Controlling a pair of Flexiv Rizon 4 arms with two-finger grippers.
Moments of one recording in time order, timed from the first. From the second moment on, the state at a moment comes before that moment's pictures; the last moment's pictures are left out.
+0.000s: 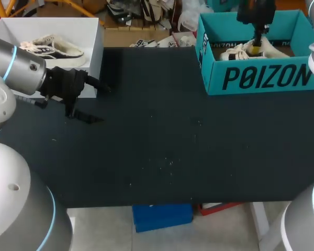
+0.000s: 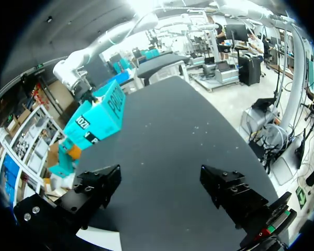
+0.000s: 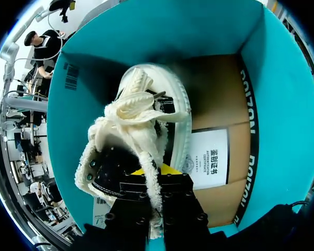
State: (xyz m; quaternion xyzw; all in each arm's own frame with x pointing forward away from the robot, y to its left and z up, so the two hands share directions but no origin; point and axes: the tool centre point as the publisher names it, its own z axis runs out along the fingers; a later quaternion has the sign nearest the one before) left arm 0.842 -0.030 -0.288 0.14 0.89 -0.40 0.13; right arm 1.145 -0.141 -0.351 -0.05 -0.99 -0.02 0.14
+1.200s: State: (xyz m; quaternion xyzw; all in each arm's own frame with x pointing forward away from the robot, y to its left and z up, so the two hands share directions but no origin) left arm 0.842 -0.030 -0.288 0.14 0.89 -0.40 0.13; right arm 1.143 -0.127 -0.308 -0.10 -0.98 -0.04 0.15
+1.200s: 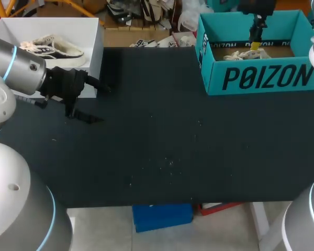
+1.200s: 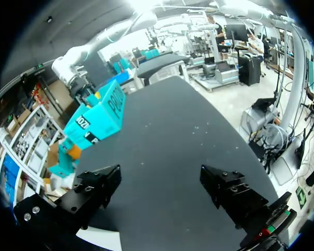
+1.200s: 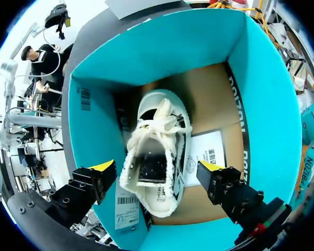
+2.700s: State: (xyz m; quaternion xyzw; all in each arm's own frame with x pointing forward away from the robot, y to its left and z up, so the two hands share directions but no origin) left arm 0.842 -0.030 -0.288 0.14 0.89 -0.40 0.13; right arm 1.051 -0.075 -0.228 -0.15 -0.98 -0.07 0.10
